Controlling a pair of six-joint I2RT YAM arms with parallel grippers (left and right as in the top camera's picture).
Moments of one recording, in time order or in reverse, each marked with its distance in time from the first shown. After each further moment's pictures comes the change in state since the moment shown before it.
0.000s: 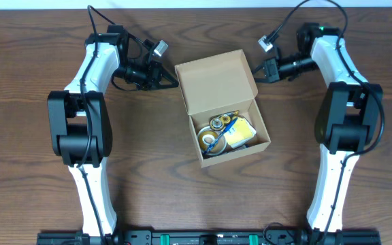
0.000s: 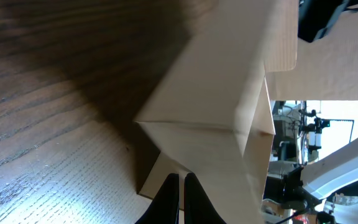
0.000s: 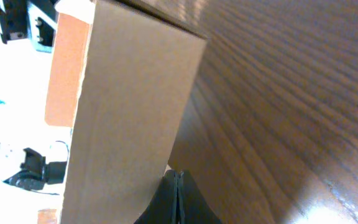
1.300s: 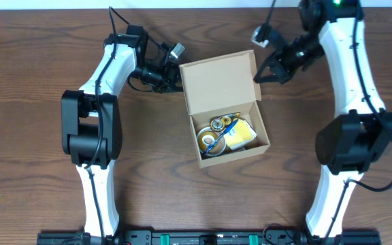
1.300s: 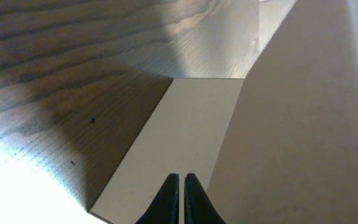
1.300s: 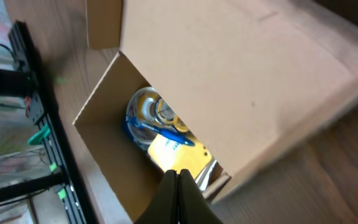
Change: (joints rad) left arm -0.098 0.000 0.000 0.024 0.040 -0.136; right arm 0.112 -0.249 0.193 -0.378 0.393 -0.224
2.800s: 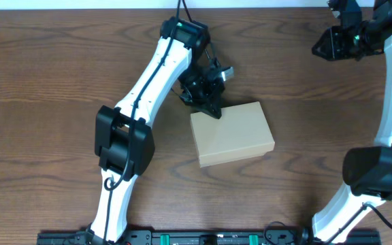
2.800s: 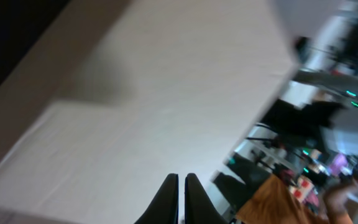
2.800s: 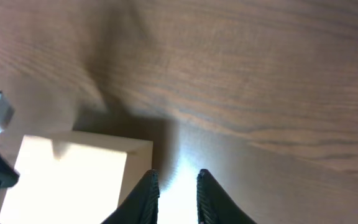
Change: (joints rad) left arm -0.337 -0.005 0.372 -0.558 -0.428 -0.055; right arm -0.231 -0.208 0.002 0.196 0.246 0.540
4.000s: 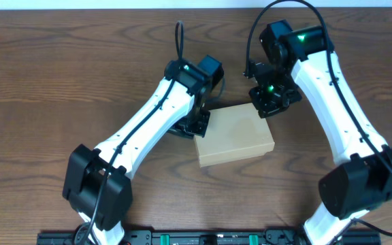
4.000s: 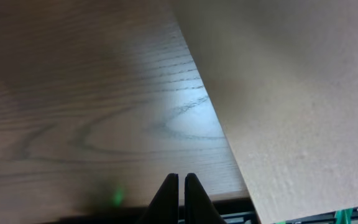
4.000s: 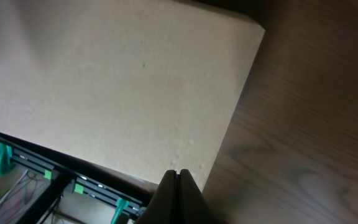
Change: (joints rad) left arm -0.158 -0.396 -0.528 0.249 -0.621 -0.510; right arm 0.454 -0.121 -0.428 -0.093 0.247 0.159
